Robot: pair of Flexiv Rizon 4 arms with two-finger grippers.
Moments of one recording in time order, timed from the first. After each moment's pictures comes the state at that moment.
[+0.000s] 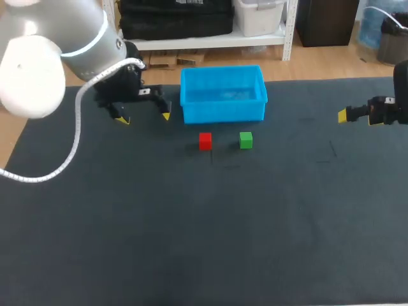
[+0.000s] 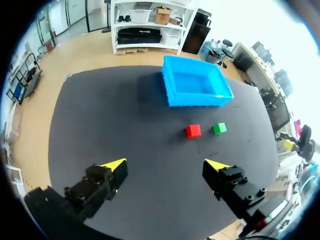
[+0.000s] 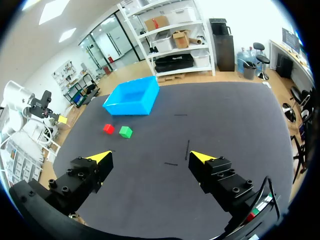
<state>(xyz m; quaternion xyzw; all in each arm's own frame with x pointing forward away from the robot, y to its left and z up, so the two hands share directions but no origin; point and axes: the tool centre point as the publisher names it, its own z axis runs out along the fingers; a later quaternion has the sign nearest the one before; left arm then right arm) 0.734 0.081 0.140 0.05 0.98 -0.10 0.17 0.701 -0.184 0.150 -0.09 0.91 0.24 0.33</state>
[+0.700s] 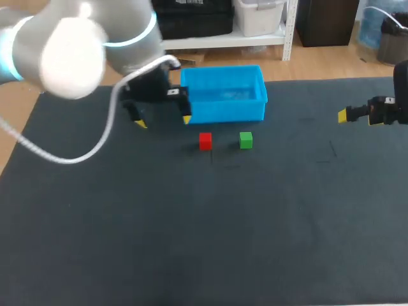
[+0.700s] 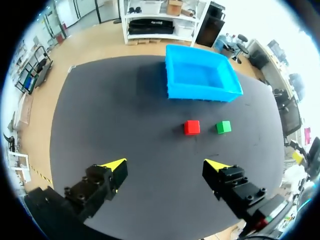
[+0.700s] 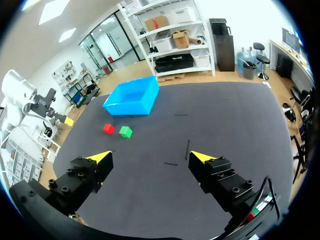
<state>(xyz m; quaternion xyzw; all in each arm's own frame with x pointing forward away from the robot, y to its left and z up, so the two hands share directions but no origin) 0.739 0.038 0.125 0.01 0.99 -0.05 0.12 0.701 -0.184 0.150 -0.09 0.91 0.24 0.33</state>
